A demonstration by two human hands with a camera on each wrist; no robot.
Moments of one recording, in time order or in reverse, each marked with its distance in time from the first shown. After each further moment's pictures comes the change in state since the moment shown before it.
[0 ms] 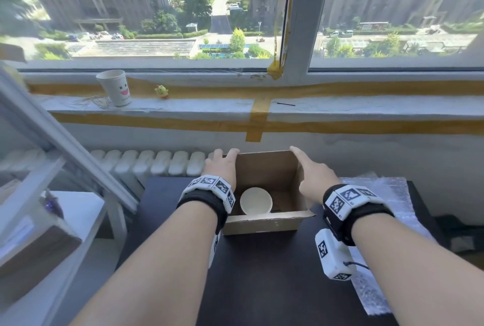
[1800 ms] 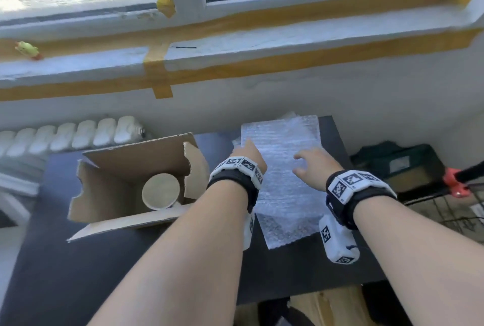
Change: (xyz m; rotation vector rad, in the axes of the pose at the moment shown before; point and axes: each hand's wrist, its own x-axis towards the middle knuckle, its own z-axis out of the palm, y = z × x) left_hand -0.004 0.242 0.136 -0.102 -0.376 0.004; right_hand -0.034 0.238 0.005 -0.055 -0.167 0.178
